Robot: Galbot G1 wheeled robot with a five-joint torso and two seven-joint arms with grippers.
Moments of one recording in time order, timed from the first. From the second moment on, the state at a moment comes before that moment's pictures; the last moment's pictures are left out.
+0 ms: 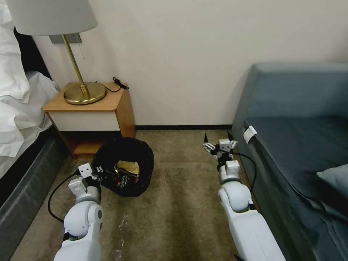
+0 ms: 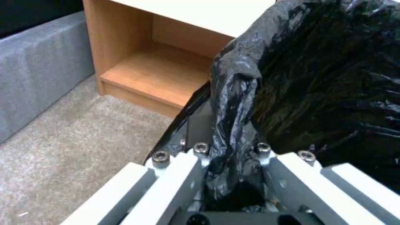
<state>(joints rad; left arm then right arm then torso) 1.27 -1.51 -0.71 -1.89 -0.31 0.37 -0.18 -1.09 1.45 0.38 1.65 -0.03 0.01 0.16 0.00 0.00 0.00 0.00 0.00</state>
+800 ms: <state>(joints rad) 1.26 -1.51 -0.72 -1.88 -0.54 0.41 -0.30 -1.13 1.45 0.42 1.63 -0.05 0.09 0.09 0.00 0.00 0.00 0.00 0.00</state>
